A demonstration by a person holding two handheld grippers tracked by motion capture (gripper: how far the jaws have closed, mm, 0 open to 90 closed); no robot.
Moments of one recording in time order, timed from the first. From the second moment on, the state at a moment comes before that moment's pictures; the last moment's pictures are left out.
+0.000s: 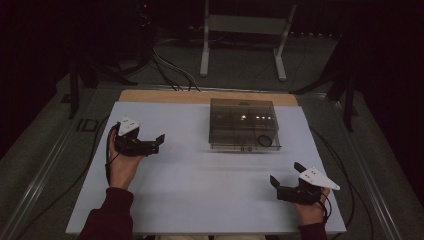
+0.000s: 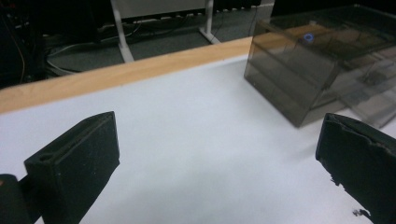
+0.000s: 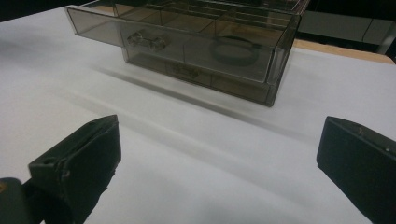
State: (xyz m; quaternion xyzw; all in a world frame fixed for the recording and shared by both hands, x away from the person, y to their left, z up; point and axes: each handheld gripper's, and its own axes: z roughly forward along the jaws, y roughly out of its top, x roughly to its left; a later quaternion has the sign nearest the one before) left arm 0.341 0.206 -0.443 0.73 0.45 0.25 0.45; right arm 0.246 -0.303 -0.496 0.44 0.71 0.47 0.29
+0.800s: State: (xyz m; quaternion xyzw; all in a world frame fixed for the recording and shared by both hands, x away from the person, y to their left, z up) left arm 0.273 0.240 -0.484 0.71 0.43 0.29 0.48; right arm 0.248 -0.300 -0.499 0.44 0.72 0.46 0.28
